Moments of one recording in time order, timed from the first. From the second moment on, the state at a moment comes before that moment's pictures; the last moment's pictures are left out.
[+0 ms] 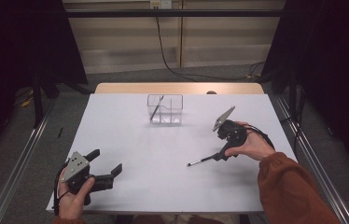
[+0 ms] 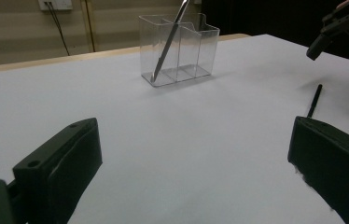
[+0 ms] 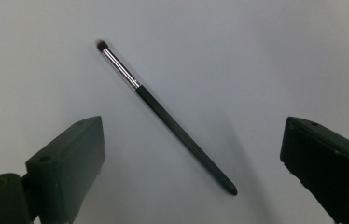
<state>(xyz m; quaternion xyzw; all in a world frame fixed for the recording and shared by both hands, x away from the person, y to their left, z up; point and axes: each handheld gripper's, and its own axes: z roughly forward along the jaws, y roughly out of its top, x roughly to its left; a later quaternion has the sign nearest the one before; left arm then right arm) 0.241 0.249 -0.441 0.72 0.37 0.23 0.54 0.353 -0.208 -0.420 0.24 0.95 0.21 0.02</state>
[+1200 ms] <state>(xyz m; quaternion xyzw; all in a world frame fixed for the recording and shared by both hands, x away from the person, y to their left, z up) 0.240 0.247 -0.439 0.73 0.36 0.24 0.53 0.364 -0.195 -0.452 0.18 0.98 0.08 0.00</state>
